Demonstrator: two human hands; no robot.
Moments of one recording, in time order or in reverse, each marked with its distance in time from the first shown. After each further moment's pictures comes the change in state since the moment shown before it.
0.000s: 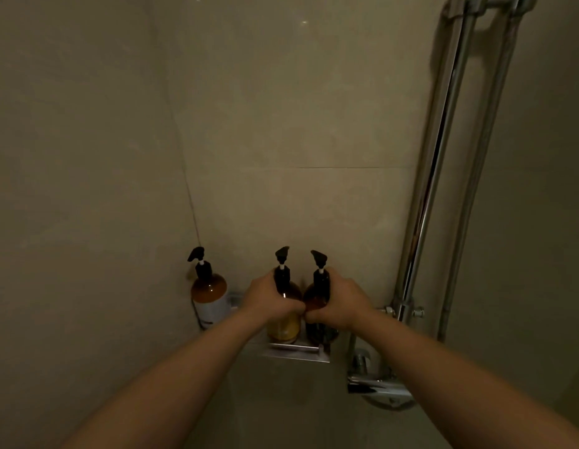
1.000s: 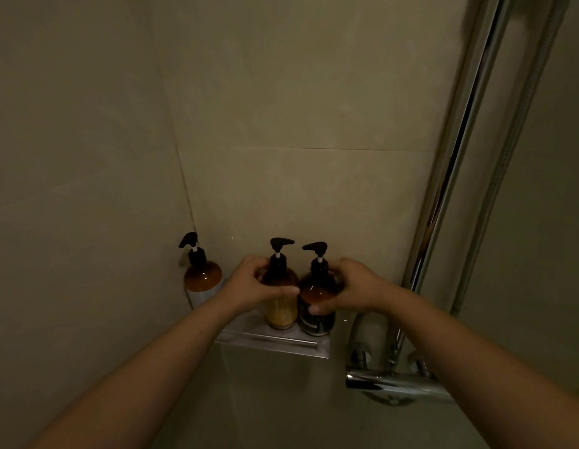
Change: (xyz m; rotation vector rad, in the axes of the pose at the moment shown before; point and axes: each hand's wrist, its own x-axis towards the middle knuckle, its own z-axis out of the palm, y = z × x) left_hand 0.001 -0.024 -0.019 -0.235 0.011 0.132; right_hand 0.013 0.010 -0.033 0.069 -0.243 -0.067
